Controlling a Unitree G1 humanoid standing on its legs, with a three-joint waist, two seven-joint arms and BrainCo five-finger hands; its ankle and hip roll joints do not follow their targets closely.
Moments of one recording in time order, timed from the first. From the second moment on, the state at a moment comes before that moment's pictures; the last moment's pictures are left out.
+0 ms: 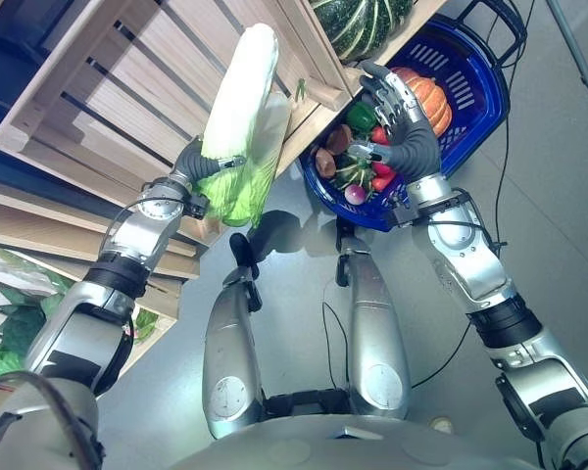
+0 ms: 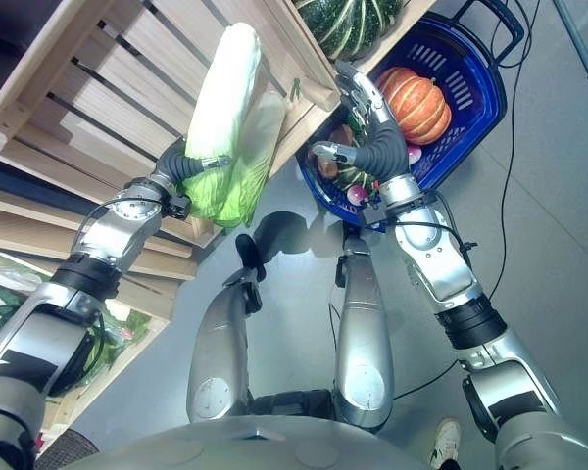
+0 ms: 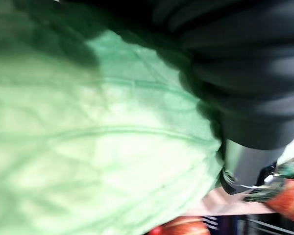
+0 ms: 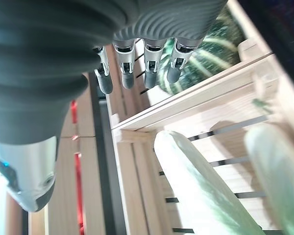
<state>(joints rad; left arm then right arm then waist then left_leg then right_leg) -0.67 0.62 -0.42 0.50 -0.38 -0.02 0.03 -0.47 -0.54 0.35 -0.12 0.38 -0.20 -0.14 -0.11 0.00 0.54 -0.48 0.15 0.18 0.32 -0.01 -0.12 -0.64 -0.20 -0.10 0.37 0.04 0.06</state>
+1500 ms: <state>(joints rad) -0.75 0.67 -0.43 0.33 0.59 -0.21 0.65 -0.56 -0.34 0.36 -0.13 0.86 -0.19 -0.36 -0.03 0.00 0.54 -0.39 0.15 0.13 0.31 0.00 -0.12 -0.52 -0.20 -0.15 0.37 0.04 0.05</state>
